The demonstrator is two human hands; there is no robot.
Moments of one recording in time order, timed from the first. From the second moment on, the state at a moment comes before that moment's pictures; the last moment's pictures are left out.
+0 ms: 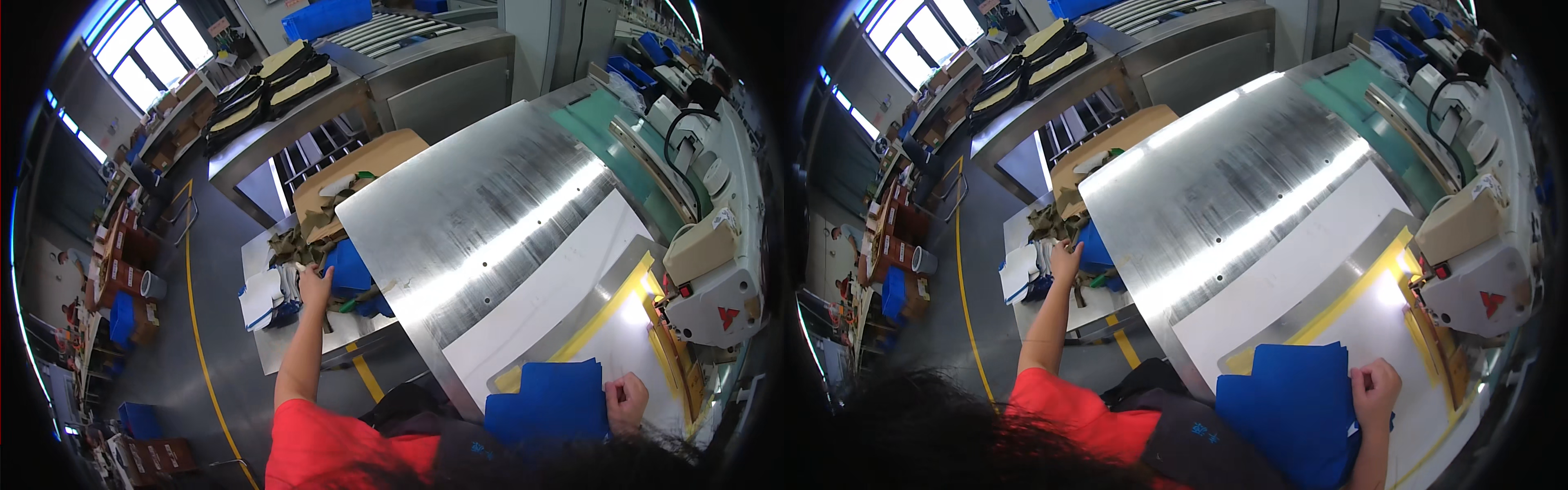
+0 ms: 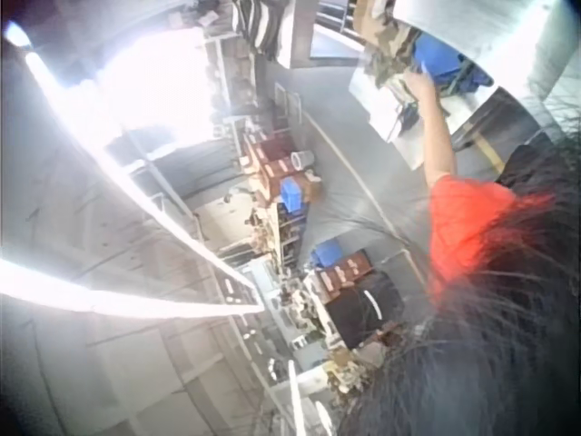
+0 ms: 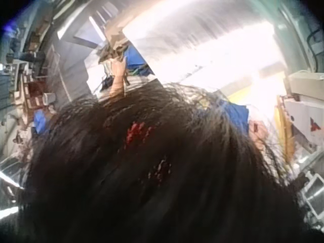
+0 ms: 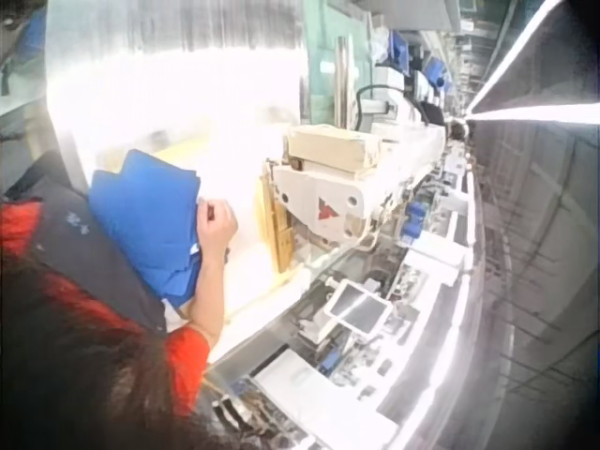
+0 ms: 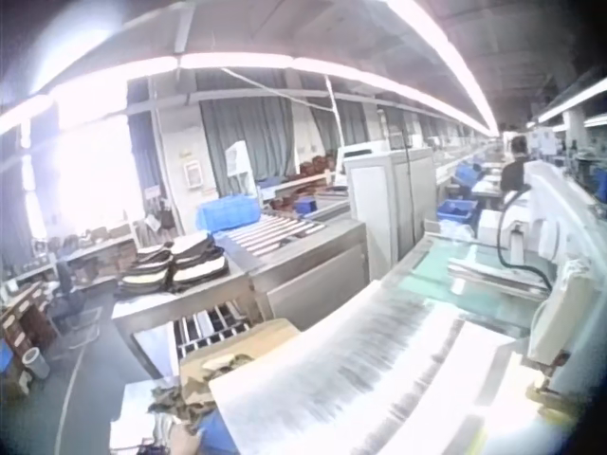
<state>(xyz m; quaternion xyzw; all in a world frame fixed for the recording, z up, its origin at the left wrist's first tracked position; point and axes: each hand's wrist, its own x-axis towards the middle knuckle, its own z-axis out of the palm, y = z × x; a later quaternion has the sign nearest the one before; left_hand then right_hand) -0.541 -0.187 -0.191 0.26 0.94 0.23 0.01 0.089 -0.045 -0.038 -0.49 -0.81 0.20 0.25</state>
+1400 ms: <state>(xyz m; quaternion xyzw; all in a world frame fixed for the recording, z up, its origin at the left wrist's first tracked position) -0.410 -0.023 0.076 0.86 0.49 -0.08 -0.12 0.080 -0.042 -0.030 -0.46 -0.80 0.25 0.29</state>
